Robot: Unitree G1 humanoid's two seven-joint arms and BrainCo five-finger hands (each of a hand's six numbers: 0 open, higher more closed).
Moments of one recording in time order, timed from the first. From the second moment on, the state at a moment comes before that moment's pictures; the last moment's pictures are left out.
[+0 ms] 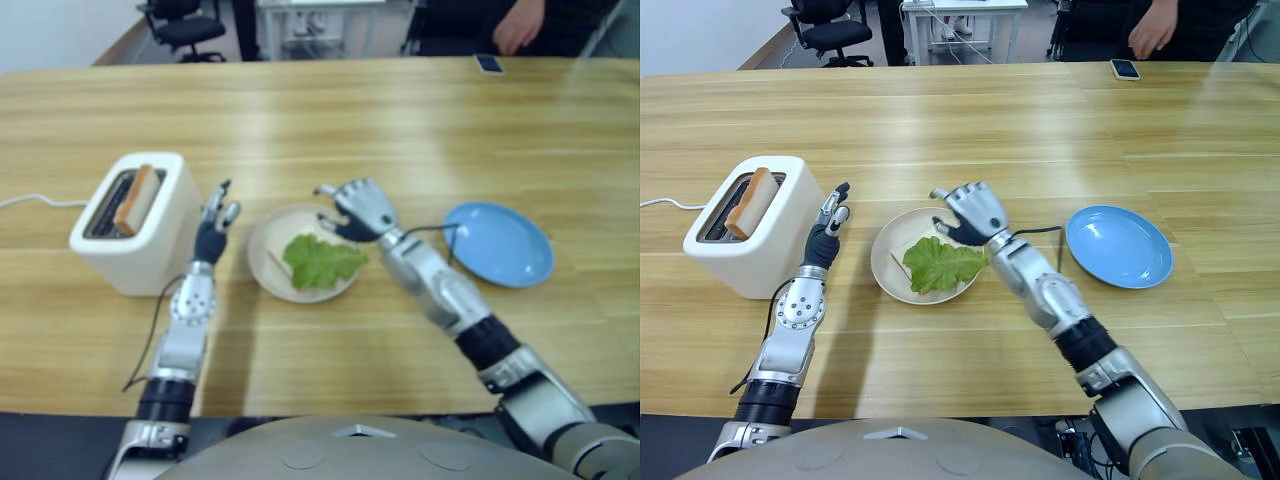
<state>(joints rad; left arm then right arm) -0.02 0.18 -0.02 0.03 0.29 -0.19 0.11 -0.31 -0.45 0.30 -0.02 -0.84 -0.17 -0.28</state>
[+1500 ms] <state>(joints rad) 0.04 0.64 0.18 -0.25 0.88 0.37 -0.33 -0.05 -0.22 -0.19 -0.03 -0.05 -0.19 0.00</state>
